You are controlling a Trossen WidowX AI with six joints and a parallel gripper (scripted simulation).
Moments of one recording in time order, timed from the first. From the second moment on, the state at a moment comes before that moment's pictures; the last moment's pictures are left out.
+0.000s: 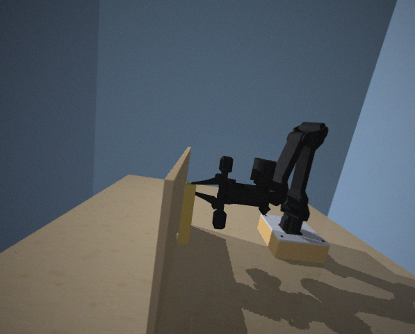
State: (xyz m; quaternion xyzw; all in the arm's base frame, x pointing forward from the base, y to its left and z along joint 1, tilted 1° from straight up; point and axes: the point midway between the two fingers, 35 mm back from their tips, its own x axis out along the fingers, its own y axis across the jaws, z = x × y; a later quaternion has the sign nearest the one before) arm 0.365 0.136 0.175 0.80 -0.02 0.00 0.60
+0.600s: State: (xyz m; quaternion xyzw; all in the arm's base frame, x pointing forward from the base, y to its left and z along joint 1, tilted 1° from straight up) arm 0.366 0.138 0.173 0.80 -0.02 0.00 0.60
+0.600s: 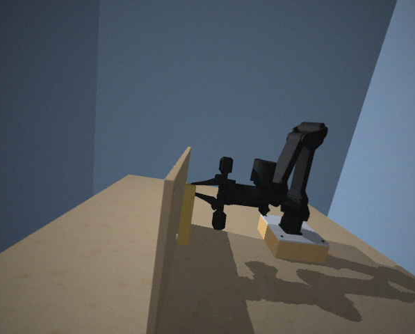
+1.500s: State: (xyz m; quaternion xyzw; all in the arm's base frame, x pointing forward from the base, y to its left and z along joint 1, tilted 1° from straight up) arm 0.366 0.140 0.169 0.80 -0.02 0.01 0.59
